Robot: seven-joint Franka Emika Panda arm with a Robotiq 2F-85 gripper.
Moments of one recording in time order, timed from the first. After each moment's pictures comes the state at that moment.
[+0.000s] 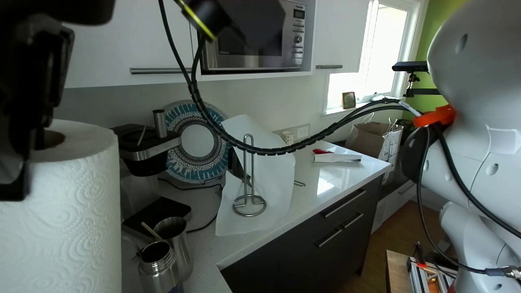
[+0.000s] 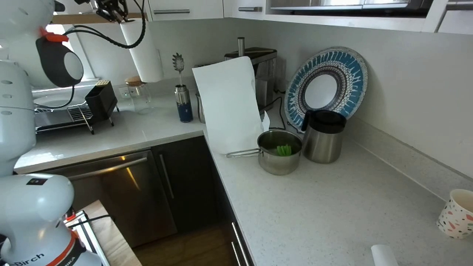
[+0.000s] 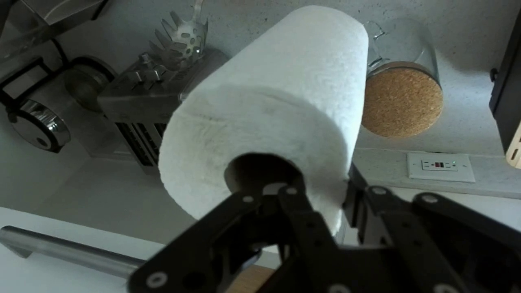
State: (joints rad) arm 0.85 0.56 0.03 -0.46 -0.35 1.48 -0.16
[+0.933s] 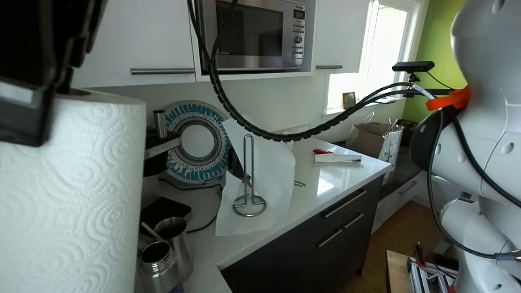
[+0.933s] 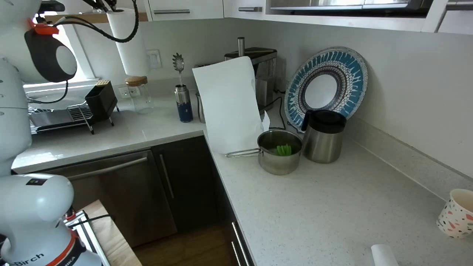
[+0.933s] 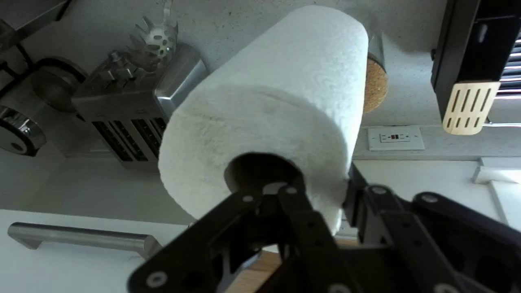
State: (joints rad) arm 0.84 0.48 0.04 -0.45 -0.25 1.42 -0.12
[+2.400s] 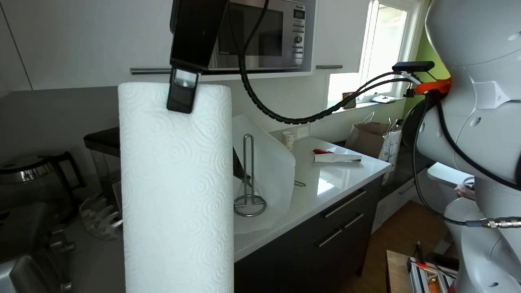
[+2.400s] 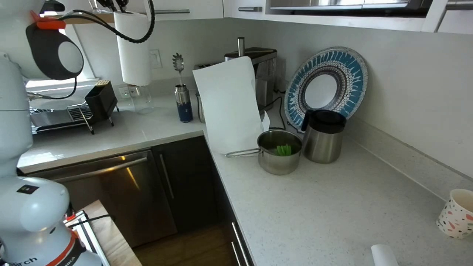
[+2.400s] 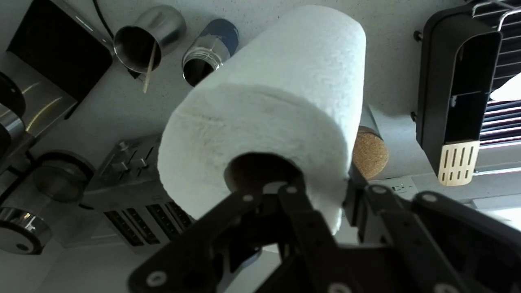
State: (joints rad) arm 0.64 0.41 0.11 -0.46 -0.13 1.19 -0.15
